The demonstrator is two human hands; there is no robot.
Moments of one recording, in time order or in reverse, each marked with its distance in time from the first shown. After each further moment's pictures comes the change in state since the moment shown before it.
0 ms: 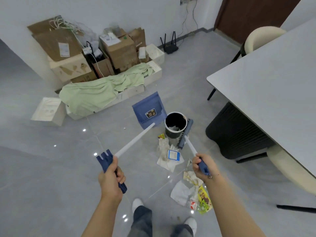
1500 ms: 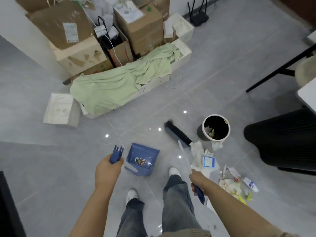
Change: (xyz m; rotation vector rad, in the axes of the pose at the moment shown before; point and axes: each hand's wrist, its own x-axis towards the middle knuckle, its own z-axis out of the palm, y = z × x) left_hand 0.368 0.197 -0.026 1.114 0.011 0.055; right_hand 0.219 0.114 0.284 -1.351 0.158 0.166
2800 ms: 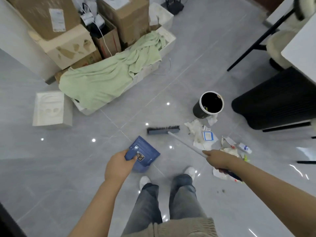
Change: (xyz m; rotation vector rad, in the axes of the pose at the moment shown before) left_hand 0.025 -0.120 -0.108 0.317 -0.351 0.324; right_hand -0.120 -0.002 0.113 -0.451 0.147 0.019
